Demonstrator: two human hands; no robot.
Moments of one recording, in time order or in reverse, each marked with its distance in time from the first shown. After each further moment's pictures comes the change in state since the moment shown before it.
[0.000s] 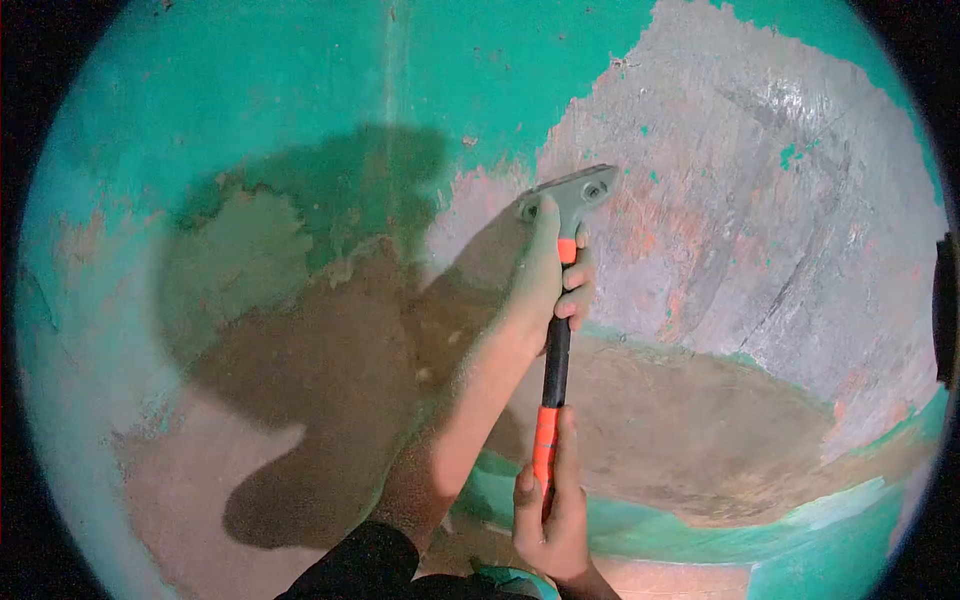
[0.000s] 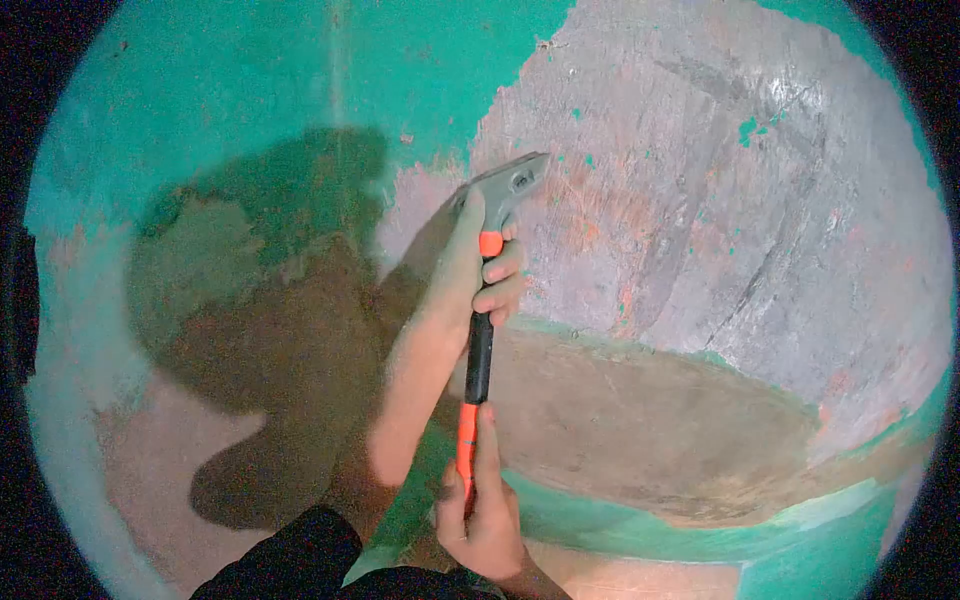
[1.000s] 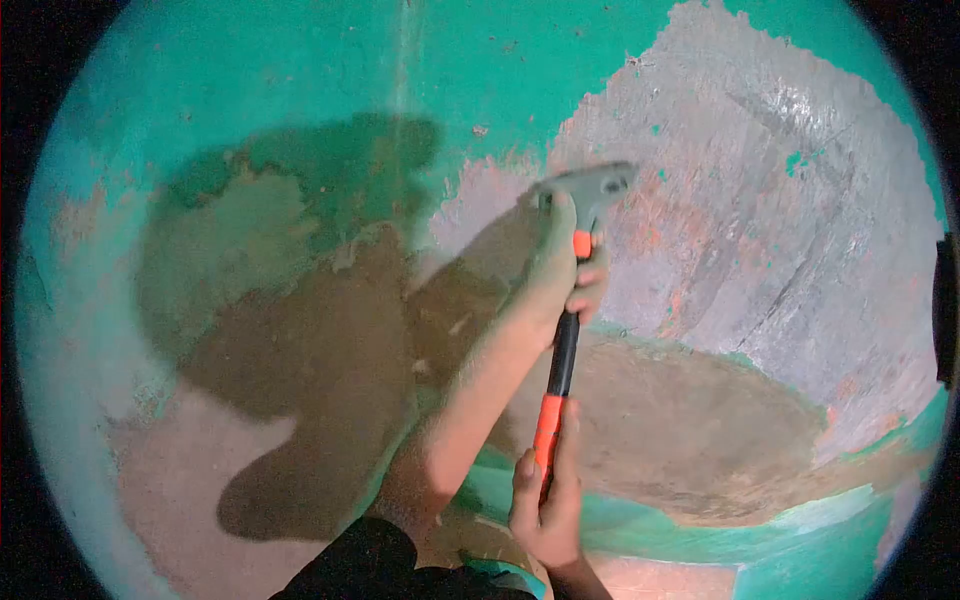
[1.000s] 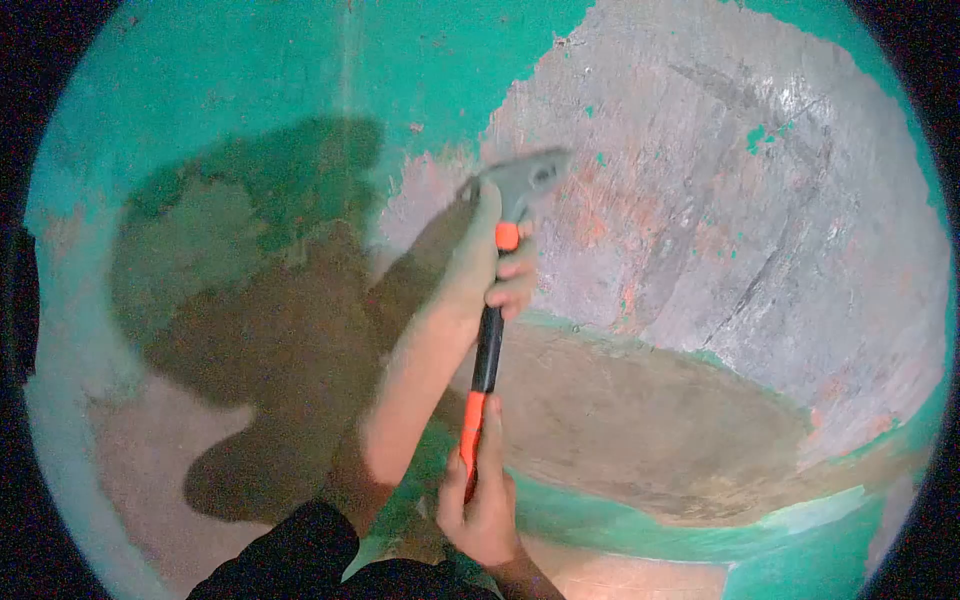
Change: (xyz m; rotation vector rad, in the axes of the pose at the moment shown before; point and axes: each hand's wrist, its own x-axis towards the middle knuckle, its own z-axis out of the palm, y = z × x) left_hand -0.002 0.002 0.007 -0.058 0.007 -0.026; right_hand 0.002 0.011 0.009 -0.035 0.093 -0.060
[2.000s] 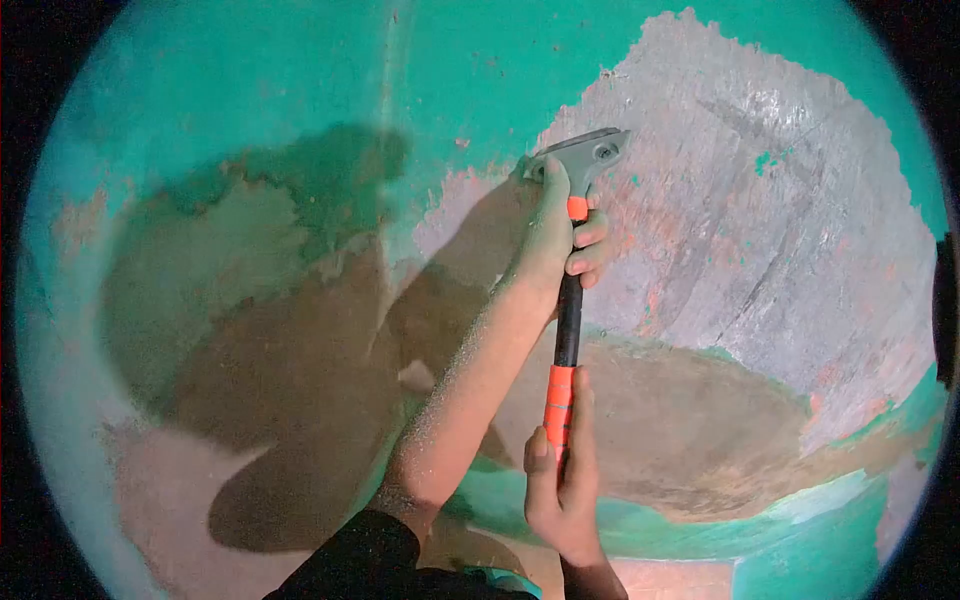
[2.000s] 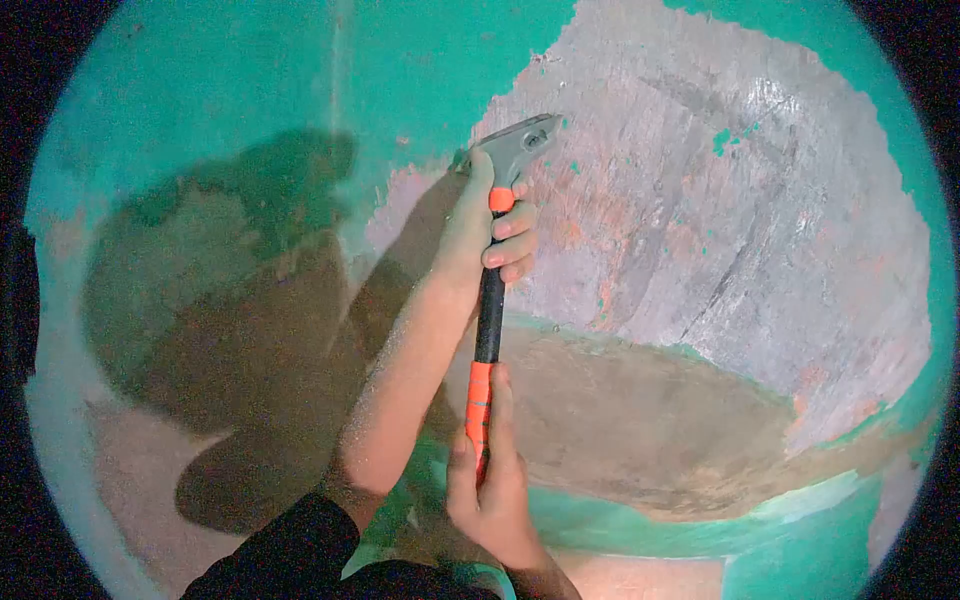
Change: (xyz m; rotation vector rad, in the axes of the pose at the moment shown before) left_hand 0.020 0.016 0.020 -0.129 -0.145 0.078; right_hand 0.018 -0.030 -0.013 0.077 0.050 -0.011
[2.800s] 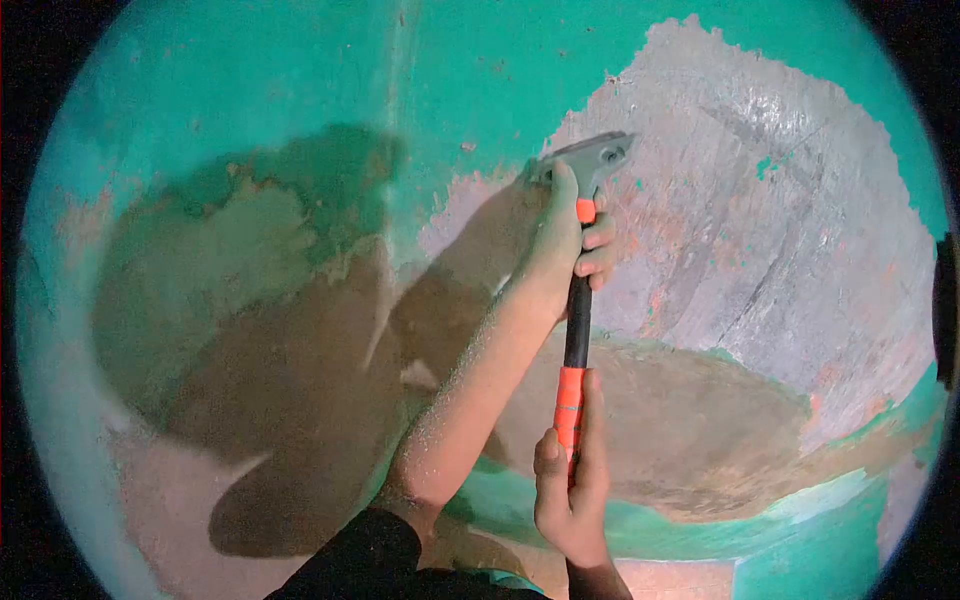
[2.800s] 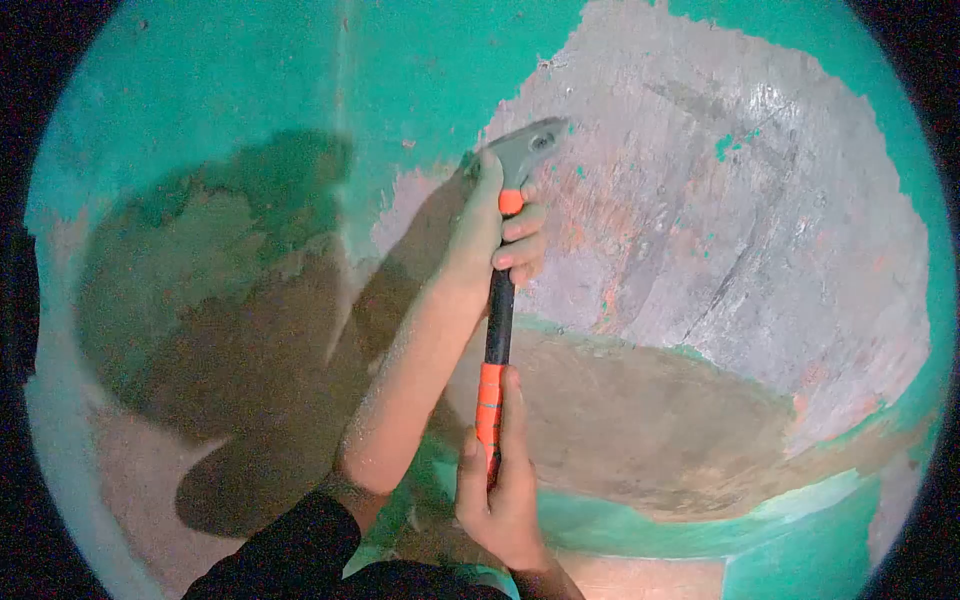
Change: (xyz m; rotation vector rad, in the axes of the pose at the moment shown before) left_hand -0.003 0.003 0.006 0.016 0.002 -0.003; right_hand 0.000 0.007 -0.003 -0.122 0.027 -0.109
